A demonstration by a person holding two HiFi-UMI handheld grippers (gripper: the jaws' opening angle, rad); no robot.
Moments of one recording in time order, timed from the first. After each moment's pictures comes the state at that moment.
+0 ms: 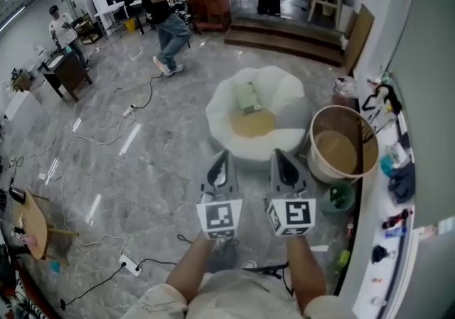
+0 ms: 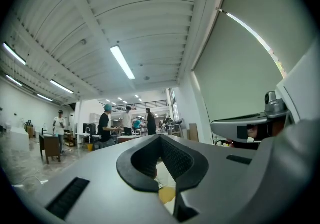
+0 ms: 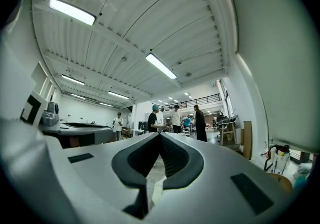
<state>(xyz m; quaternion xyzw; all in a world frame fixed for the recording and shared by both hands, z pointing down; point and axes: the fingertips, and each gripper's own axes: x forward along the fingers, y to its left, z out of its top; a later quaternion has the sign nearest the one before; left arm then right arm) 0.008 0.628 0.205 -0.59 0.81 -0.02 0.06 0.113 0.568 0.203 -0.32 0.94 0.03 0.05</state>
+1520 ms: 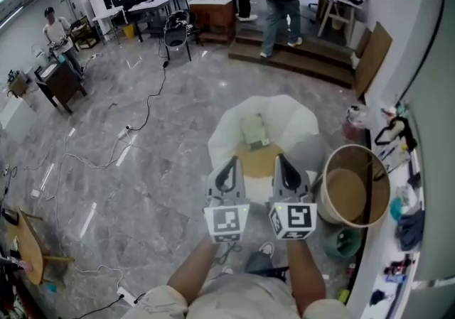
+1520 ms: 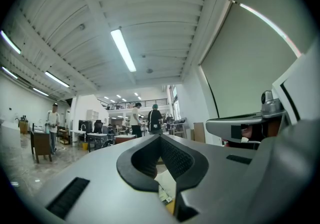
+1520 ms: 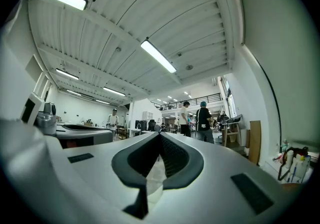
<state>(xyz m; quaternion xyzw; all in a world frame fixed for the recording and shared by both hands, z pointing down) -0.187 0.382 0.218 -0.60 0.80 -0.02 0.05 -0.091 0.324 0.211 -0.33 0.94 0.03 0.04</state>
